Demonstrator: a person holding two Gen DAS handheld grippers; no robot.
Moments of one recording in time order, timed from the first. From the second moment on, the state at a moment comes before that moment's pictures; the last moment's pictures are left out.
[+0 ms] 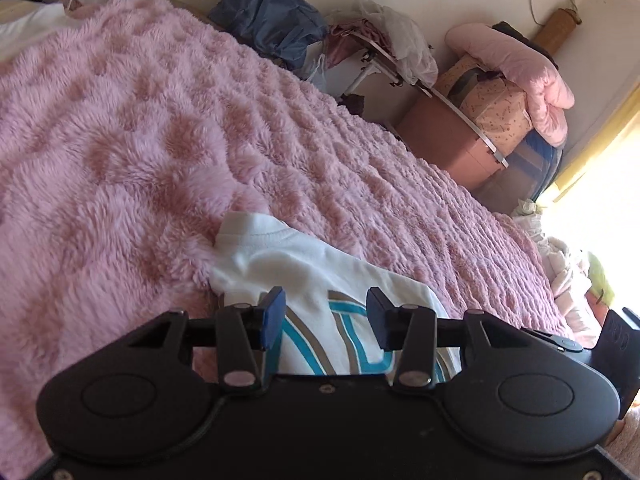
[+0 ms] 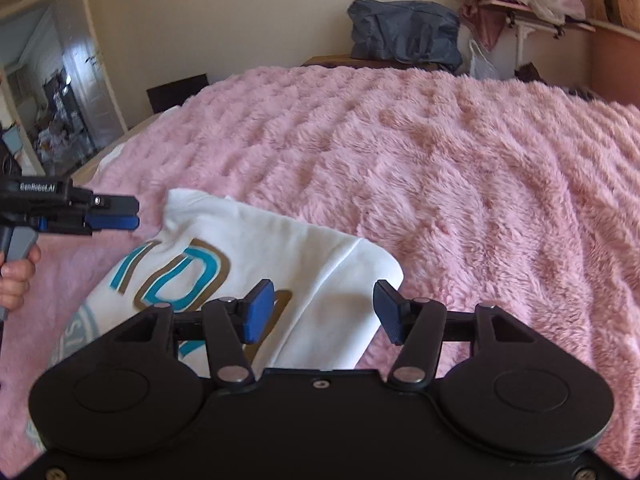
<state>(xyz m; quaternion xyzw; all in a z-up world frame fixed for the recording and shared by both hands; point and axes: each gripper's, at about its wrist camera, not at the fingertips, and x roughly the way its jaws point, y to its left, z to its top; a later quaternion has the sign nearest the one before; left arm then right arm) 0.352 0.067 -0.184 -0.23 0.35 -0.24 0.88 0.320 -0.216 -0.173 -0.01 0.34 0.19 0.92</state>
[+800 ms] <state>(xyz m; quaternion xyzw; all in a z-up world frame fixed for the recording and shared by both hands) 0.202 0.008 -0.253 -0.13 0.43 -0.21 0.87 0.179 -0.194 -0.227 0.01 0.42 0.13 0.90</state>
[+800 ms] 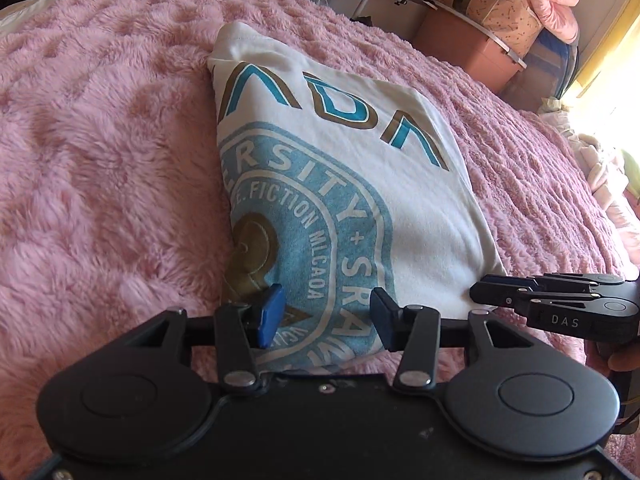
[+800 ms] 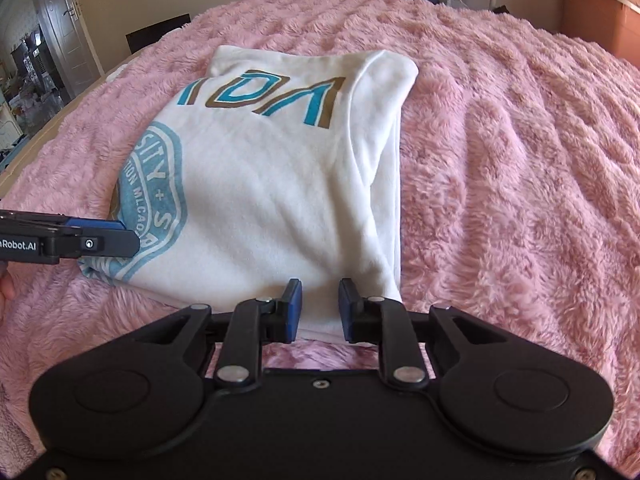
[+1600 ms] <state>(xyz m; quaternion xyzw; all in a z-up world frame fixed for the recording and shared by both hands) 0.259 0.005 -0.241 -0.20 0.38 -0.22 0.88 0.237 -0.182 -0.212 0.00 0.36 0.14 0.92</state>
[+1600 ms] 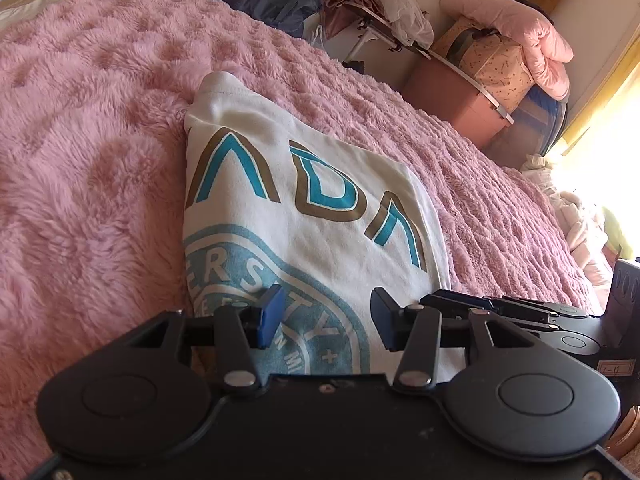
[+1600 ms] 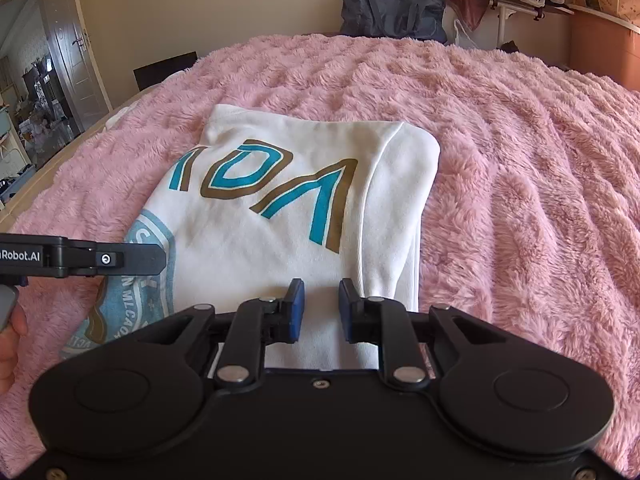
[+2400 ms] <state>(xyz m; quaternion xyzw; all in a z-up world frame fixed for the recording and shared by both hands) 0.141 -0.038 -0.126 -0.07 0.40 -0.04 0.91 0.143 -0.175 -0.123 0.04 0.36 0.09 0.93</state>
